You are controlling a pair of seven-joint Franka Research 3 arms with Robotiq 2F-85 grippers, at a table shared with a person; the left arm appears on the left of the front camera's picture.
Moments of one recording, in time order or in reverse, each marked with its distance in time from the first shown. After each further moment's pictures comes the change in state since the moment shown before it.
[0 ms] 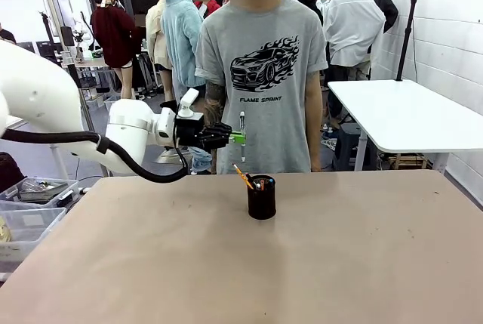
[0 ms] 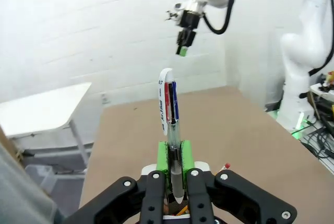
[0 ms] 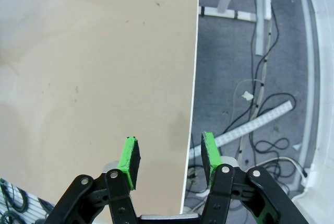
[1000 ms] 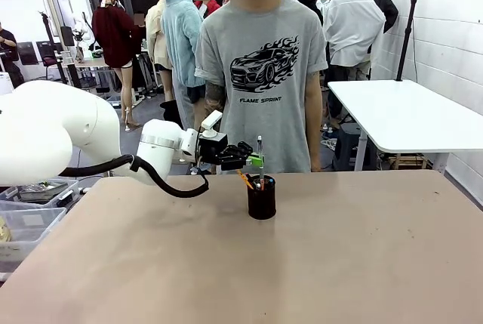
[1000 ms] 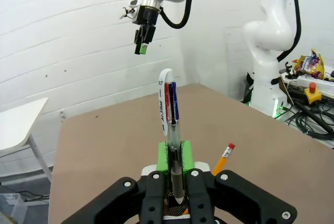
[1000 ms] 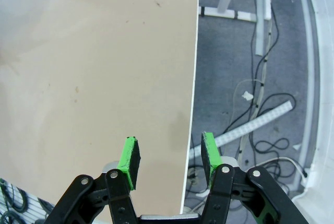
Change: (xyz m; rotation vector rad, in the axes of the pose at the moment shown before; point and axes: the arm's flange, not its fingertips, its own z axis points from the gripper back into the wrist) left arm -0.067 0.033 -0.054 -0.232 -0.051 -0.025; right arm 0.000 0.000 0.000 0.000 0.000 0.000
